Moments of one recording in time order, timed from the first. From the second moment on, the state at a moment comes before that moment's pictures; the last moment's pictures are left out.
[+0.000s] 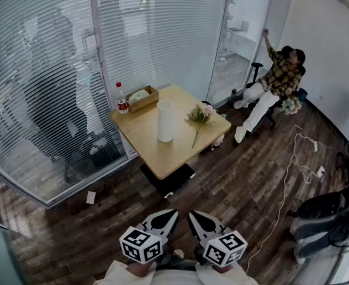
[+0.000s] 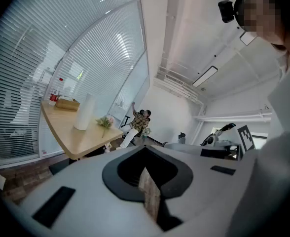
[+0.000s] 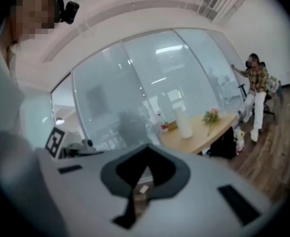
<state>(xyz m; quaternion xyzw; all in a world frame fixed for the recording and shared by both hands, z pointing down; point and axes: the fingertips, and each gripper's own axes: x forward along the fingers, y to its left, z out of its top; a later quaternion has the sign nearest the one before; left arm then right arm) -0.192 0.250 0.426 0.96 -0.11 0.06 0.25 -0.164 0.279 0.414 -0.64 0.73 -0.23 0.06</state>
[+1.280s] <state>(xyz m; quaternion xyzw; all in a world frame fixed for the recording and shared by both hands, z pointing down) -0.144 0.217 0.360 0.98 -0.13 0.03 0.12 -0.120 0.251 0.359 -0.65 0.75 -0.12 0.02</state>
